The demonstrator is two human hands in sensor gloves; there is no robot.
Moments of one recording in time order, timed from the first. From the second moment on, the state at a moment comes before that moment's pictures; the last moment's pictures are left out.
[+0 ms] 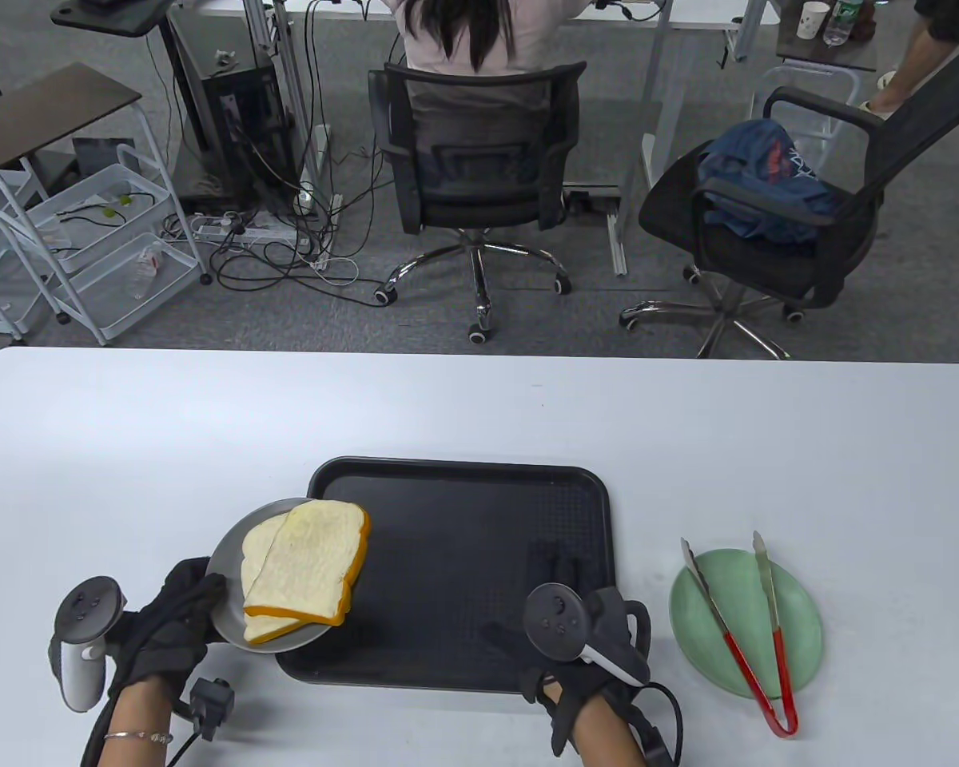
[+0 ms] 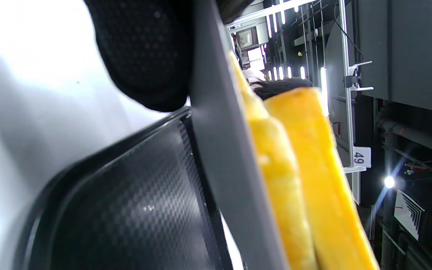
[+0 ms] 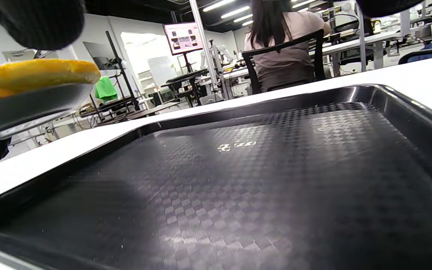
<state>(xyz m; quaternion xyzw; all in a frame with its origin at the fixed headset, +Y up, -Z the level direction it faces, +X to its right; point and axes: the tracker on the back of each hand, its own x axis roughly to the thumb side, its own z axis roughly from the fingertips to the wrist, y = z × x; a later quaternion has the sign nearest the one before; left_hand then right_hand) -0.382 -0.786 -0.268 -0.08 0.08 0.62 0.78 0.075 -0.729 -0.268 0.16 0.02 0.98 0.15</state>
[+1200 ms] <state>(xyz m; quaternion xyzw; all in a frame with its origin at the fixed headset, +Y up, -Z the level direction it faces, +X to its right) -0.422 -0.806 -0.268 -0.05 0.21 0.66 0.72 0.078 -0.752 -0.265 0.19 0.05 0.97 0.11</state>
